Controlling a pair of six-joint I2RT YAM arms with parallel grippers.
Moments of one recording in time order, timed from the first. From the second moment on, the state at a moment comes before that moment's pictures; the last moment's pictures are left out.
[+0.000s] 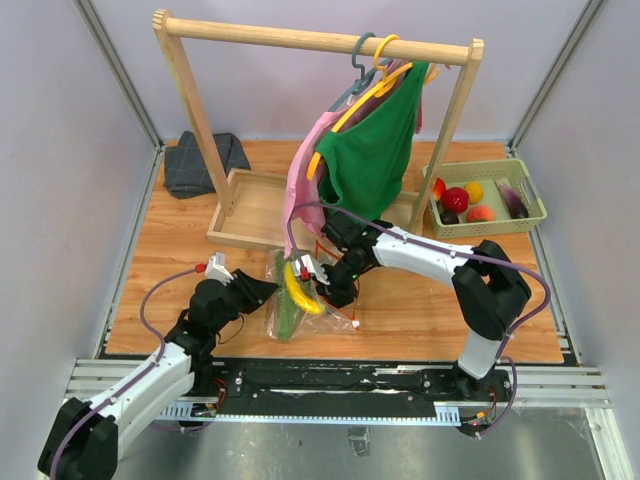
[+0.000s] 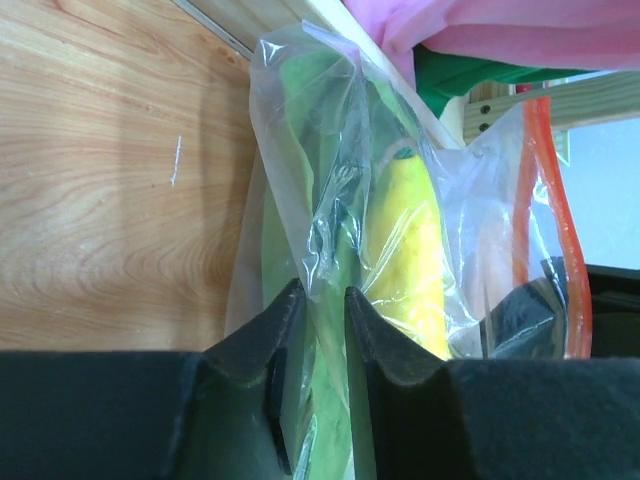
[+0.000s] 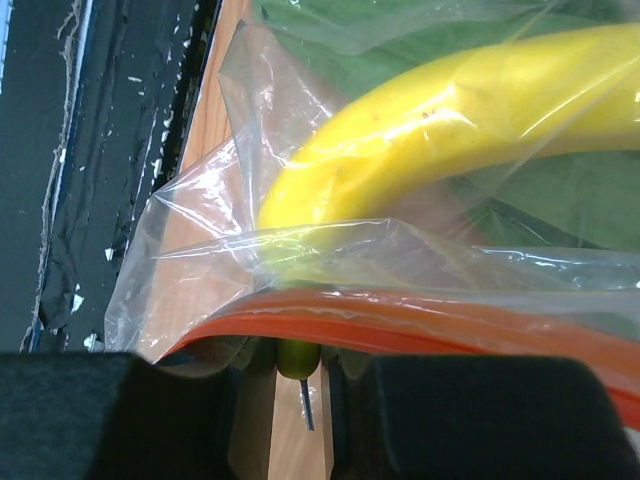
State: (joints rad) left arm -0.45 0.62 0.01 0.26 0.06 -1.01; right arm 0.83 1.76 1.21 -0.76 -0.74 -0.87
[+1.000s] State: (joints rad) left arm -0.45 0.57 0.05 0.18 0.02 -0.86; right arm 0.79 1.74 1.25 -0.93 -0.51 -1.03
